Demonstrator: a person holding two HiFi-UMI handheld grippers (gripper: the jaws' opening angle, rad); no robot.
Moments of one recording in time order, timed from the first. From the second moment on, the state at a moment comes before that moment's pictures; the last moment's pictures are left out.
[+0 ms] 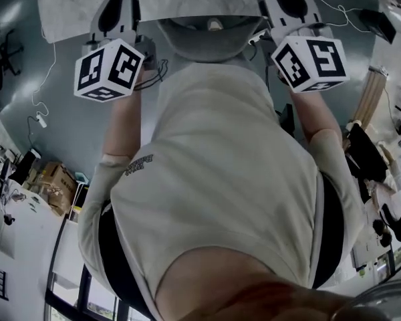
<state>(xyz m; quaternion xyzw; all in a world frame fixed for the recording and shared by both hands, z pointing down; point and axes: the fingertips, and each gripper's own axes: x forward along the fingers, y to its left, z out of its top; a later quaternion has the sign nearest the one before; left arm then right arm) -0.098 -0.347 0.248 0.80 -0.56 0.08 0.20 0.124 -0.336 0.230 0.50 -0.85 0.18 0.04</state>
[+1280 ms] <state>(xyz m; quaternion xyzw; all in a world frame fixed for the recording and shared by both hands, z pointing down) -0.085 -0.286 0.061 0.86 -0.50 0.01 -0.10 0.073 -0.263 0.052 0.53 -0.85 -0.04 -0.02</state>
